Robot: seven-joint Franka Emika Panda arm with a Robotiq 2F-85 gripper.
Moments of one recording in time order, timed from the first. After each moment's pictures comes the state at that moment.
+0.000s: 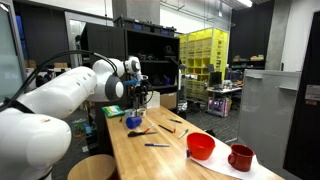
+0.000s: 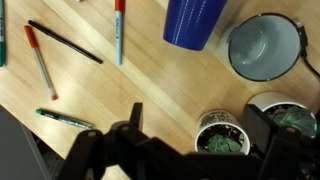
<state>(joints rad) 0.41 1.13 -0.04 -0.37 -0.14 1.44 0.21</state>
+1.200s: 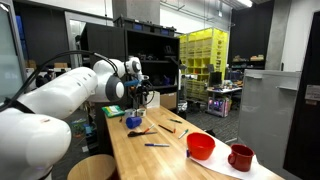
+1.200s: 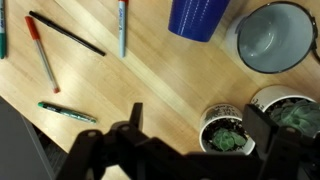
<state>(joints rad) 0.41 1.14 -0.05 -0.37 -0.15 1.47 0.20</state>
